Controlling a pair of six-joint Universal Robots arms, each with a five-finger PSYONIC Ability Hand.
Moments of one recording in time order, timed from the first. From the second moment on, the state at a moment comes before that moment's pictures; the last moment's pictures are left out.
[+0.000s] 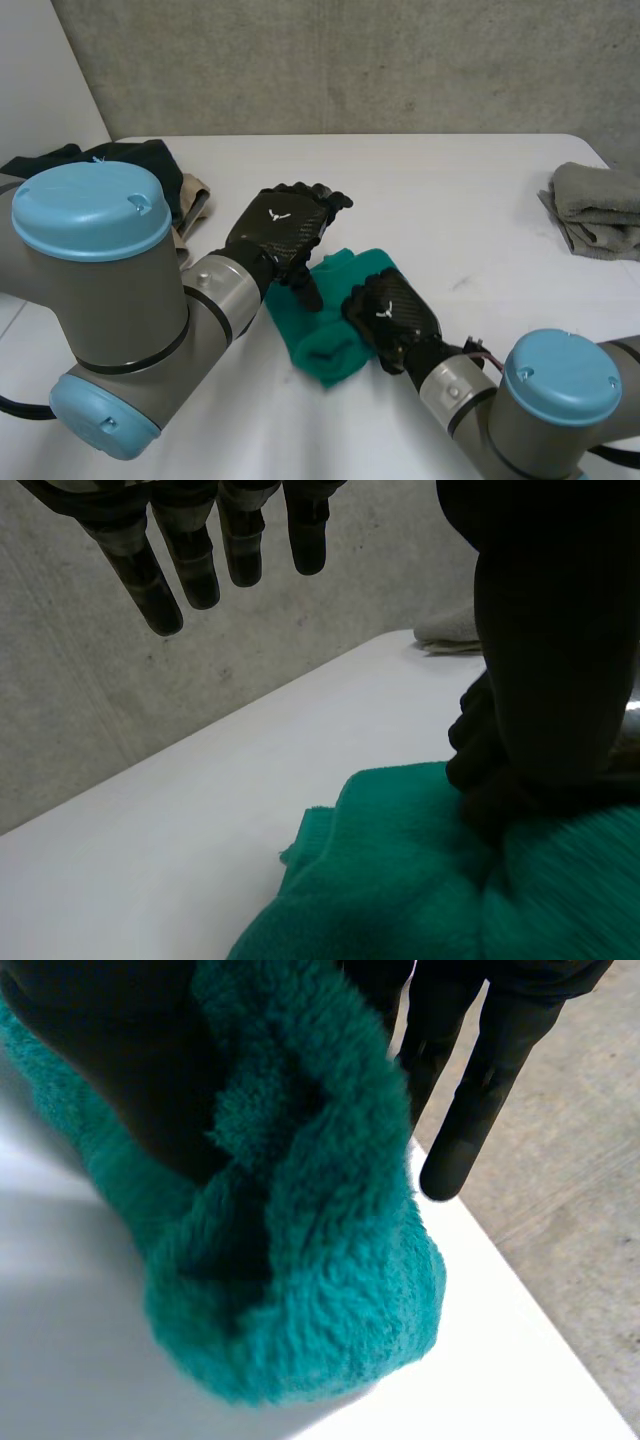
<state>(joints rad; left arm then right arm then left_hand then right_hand) 4.03 -1.93 -1.44 3.16 -1.53 3.23 2.14 -1.08 1.92 -0.69 1.29 2.55 0.20 0.21 0.21 0.20 0.05 1.02 1.09 1.09 1.09 0.87</state>
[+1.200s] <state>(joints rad) 3.95 -1.91 -1.34 3.16 -1.52 3.24 1.16 -0.60 1.14 -0.89 0.85 3.09 0.20 0.21 0.21 0.20 0.05 1.01 1.07 1.10 1.11 0.89</state>
